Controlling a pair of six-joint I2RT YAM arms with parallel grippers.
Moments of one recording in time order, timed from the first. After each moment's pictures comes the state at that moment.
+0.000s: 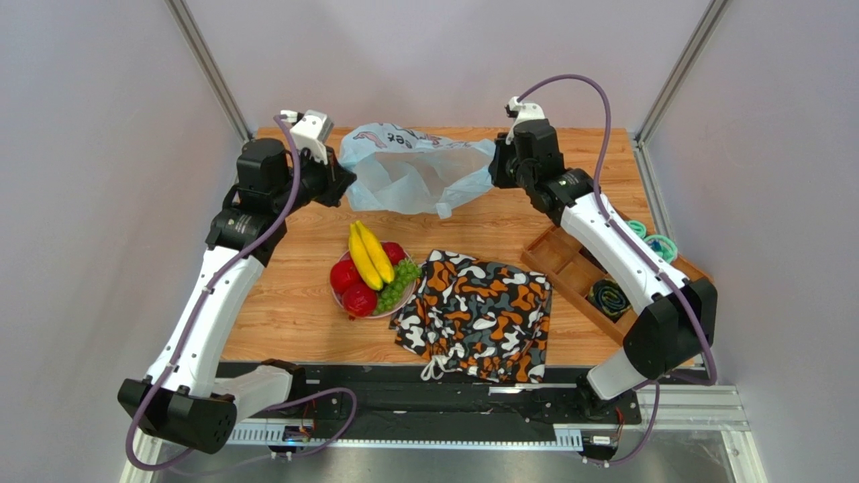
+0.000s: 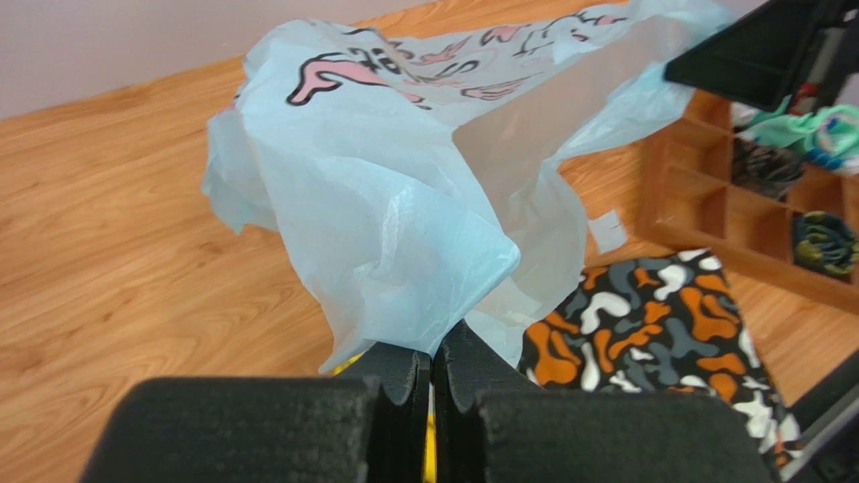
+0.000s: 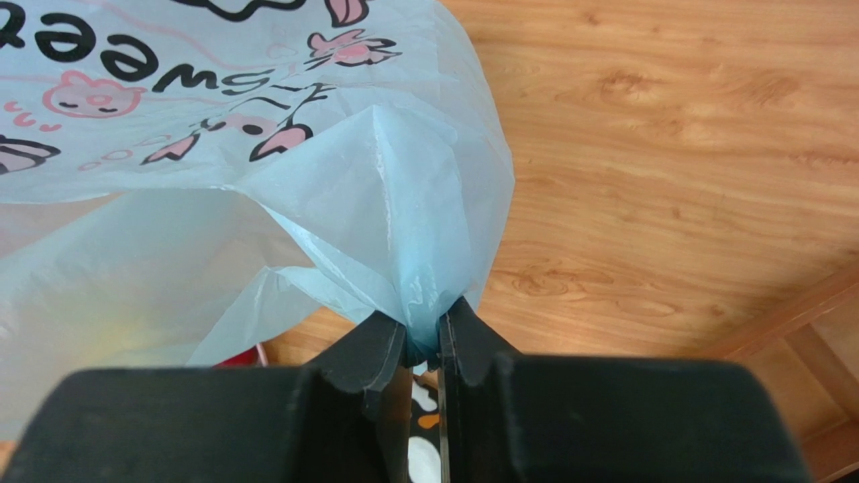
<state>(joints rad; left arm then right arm) -0.25 1.13 1.29 -0.45 0.33 -0.07 0.46 1.54 1.46 -0.41 0.13 0.29</state>
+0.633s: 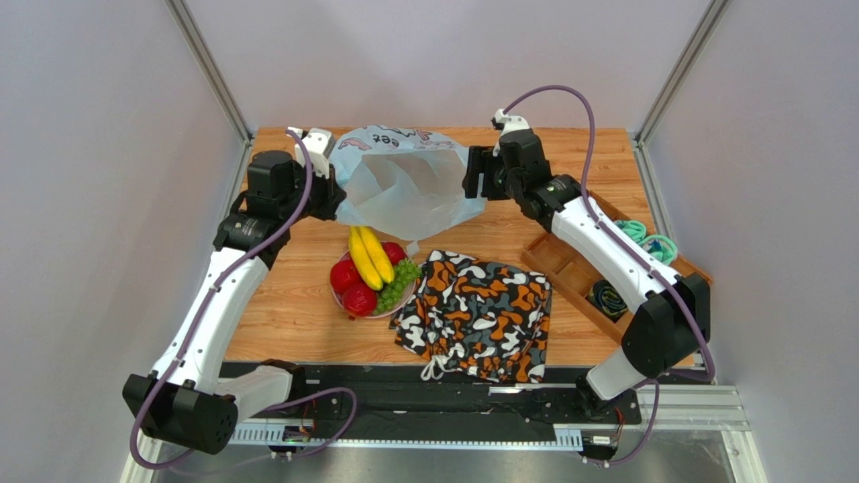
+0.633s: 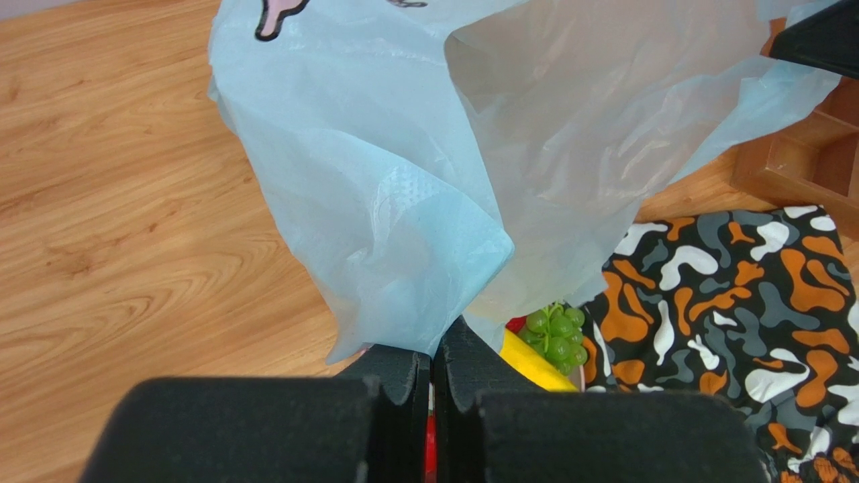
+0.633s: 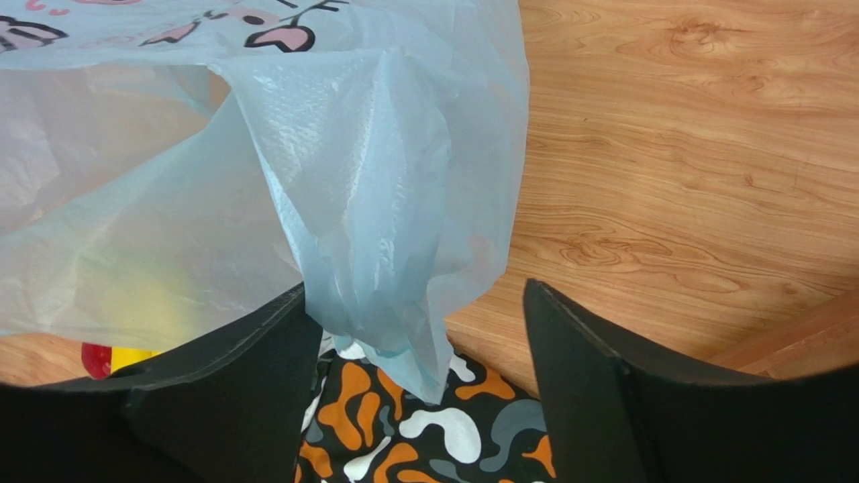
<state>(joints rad) -0.23 1.12 1.18 -0.51 0.23 0.00 0.52 1.55 1.42 -0.41 0.10 0.35</state>
